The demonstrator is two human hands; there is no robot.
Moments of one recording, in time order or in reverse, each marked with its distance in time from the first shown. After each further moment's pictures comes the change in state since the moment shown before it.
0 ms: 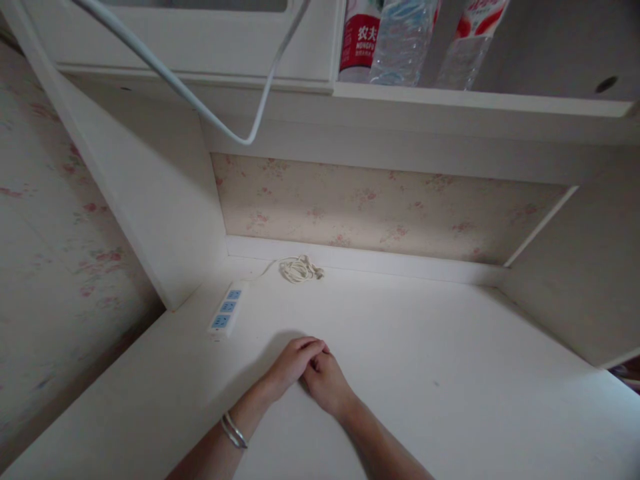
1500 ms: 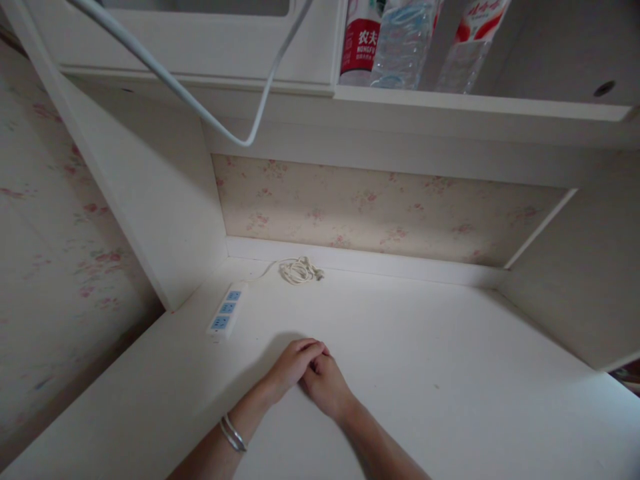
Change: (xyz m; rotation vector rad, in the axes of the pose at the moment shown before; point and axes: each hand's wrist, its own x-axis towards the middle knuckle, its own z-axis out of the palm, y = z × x) left_hand -0.002 0.001 0.001 -0.013 -0.004 0.003; right_hand 0.000 -0.001 -0.001 -0.018 -0.001 0.011
